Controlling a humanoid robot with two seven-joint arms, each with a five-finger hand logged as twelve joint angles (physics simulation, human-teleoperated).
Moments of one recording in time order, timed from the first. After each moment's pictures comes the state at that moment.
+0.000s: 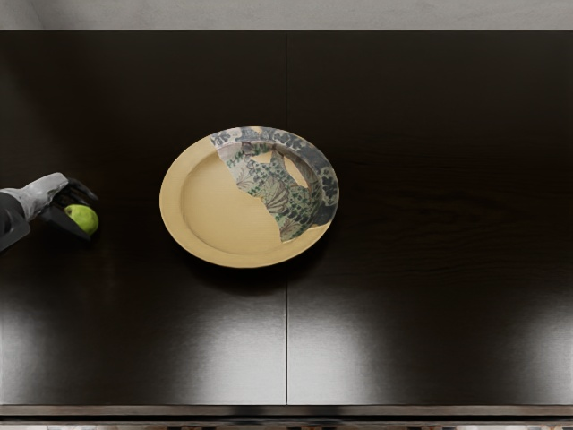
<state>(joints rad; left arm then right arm) -1.16 0.85 0.21 -1.38 0.59 0.32 0.36 -0.03 0.00 0.29 0.18 -0.16 0.20 -0.06</state>
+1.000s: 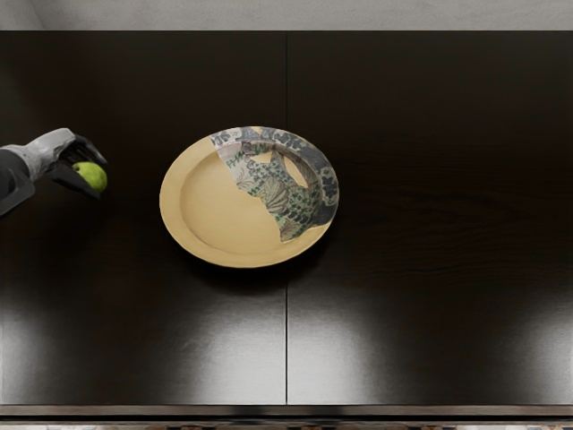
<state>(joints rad) -1.30 0.83 0.21 -1.38 0.59 0.32 0.36 -0.03 0.00 0.29 0.18 -0.16 0.20 -0.06</state>
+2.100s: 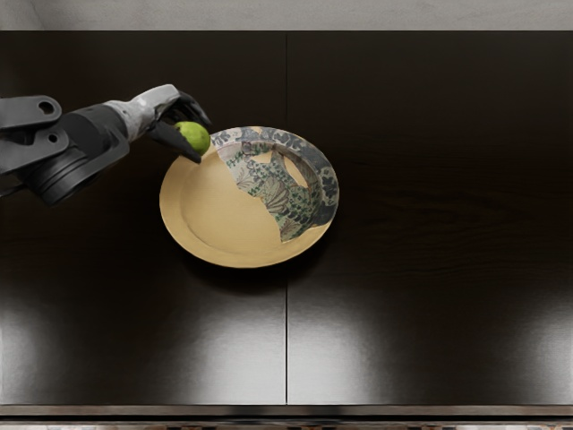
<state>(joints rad) -1.41 0.58 0.13 -1.38 0.52 0.31 0.35 -0.03 0.00 0.29 0.18 -0.16 0.20 -0.06</state>
